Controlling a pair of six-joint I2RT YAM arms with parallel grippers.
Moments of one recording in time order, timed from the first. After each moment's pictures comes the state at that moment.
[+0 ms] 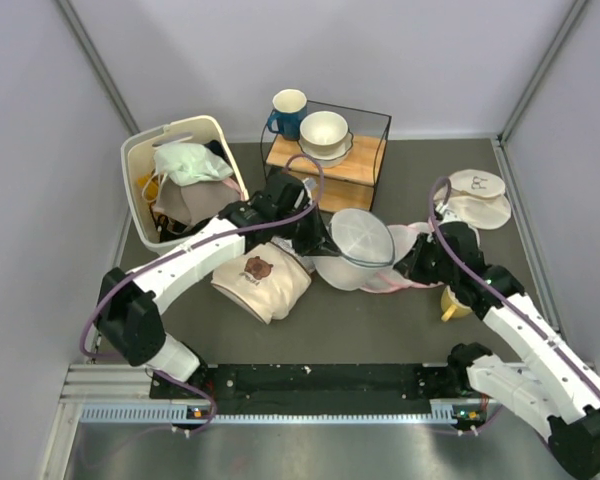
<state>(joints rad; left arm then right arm) -0.70 1.52 1.27 -0.51 0.41 -0.95 0.43 0.83 0.71 -0.57 -0.04 0.67</state>
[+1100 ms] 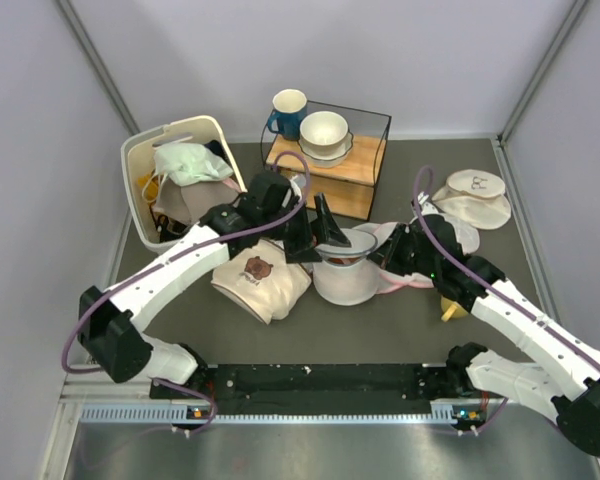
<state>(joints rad) -0.69 1.39 1.30 -0.57 0.44 -0.95 0.61 0.94 0.78 -0.42 -0.01 0.83</state>
